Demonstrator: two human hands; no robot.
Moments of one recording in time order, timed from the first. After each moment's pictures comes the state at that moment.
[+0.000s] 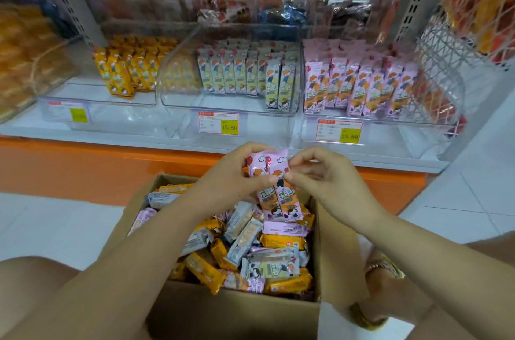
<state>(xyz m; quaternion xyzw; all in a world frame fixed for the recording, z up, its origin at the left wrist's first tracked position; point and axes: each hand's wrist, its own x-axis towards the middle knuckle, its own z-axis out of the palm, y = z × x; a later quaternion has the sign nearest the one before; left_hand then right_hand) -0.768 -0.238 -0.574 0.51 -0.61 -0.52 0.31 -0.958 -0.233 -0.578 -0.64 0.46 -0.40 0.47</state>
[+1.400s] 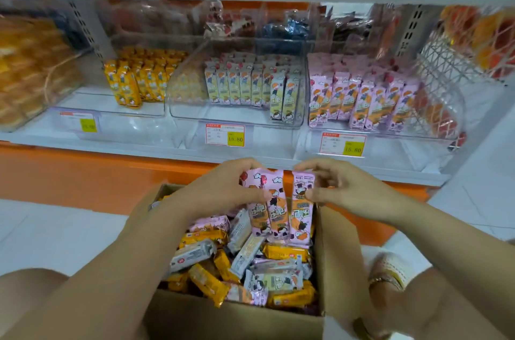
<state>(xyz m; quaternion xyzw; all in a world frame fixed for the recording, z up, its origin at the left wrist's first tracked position) -0.750 -0.241 -0.553 0.57 -0.68 -0.43 0.17 -0.984 -0.248 -0.553 -0.73 0.47 -0.19 0.46</state>
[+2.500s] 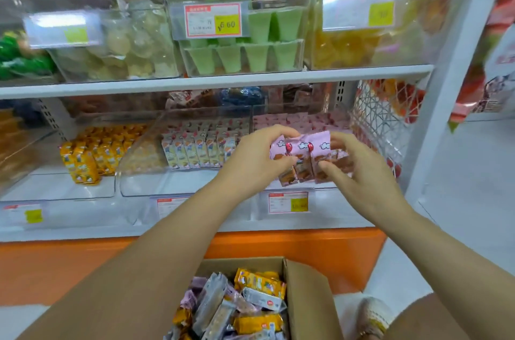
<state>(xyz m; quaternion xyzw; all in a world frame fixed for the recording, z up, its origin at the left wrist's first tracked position) -0.875 -0.310 -0.459 0.44 -0.82 -0.20 0.32 -1.063 -0.280 -0.499 -0.70 0.56 -0.44 0.08</state>
